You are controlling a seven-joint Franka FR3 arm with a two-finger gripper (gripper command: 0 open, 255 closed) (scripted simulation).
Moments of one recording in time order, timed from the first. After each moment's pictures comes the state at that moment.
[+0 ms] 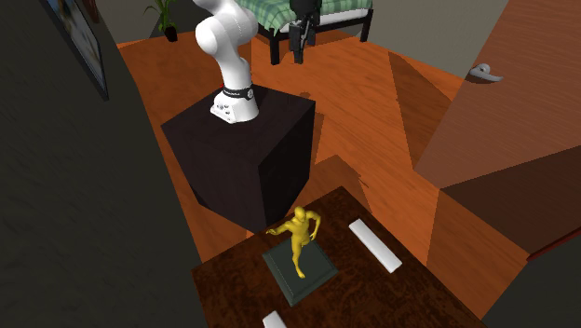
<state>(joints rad) -0.07 -0.59 -0.24 -2.42 0.02 1.76 -0.36</state>
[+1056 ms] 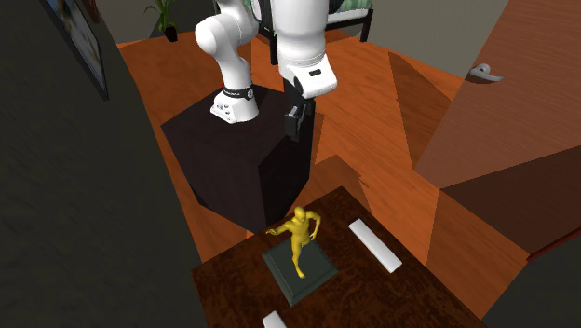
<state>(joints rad) -0.09 -0.03 -0.50 -2.20 0.13 2.01 -0.78</state>
